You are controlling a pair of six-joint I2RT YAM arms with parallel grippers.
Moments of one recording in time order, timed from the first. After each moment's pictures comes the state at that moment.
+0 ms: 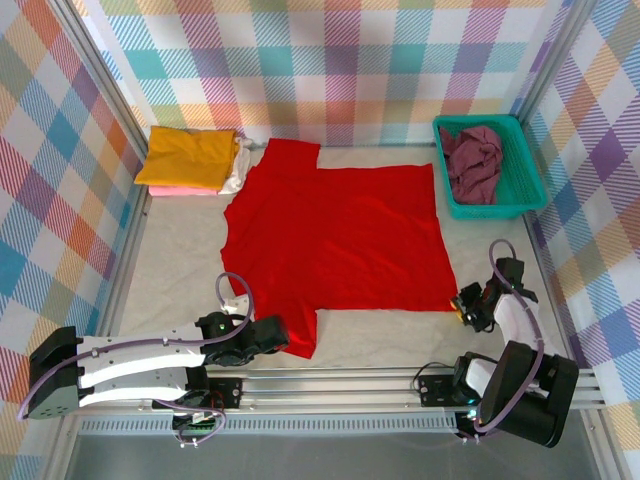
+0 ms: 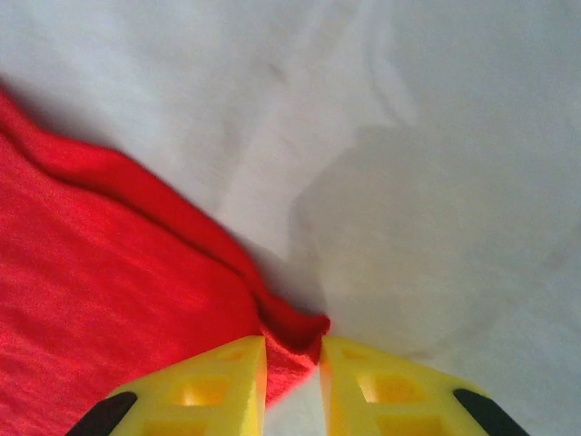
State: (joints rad) left arm -1.21 0.98 0.53 -0.89 -0.42 -1.46; right arm -0.34 1.09 0.44 -0.62 -0.31 0.72
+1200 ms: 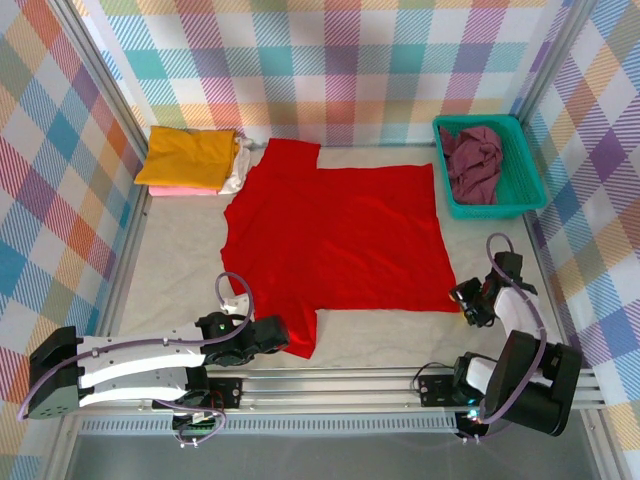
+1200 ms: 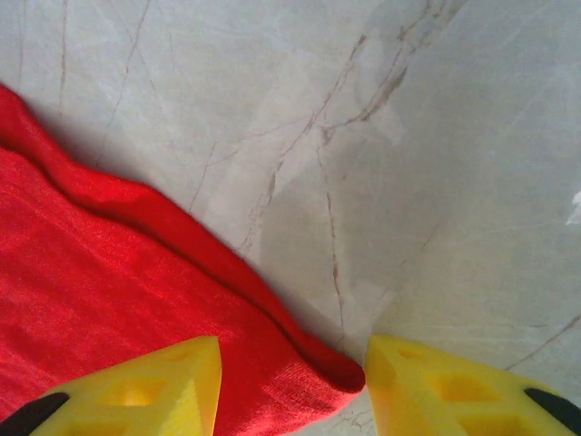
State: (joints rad) left arm -1.21 0.98 0.53 -0.89 -0.44 -1.46; right arm -0.31 1.15 0.47 -0.61 -0.26 0.69
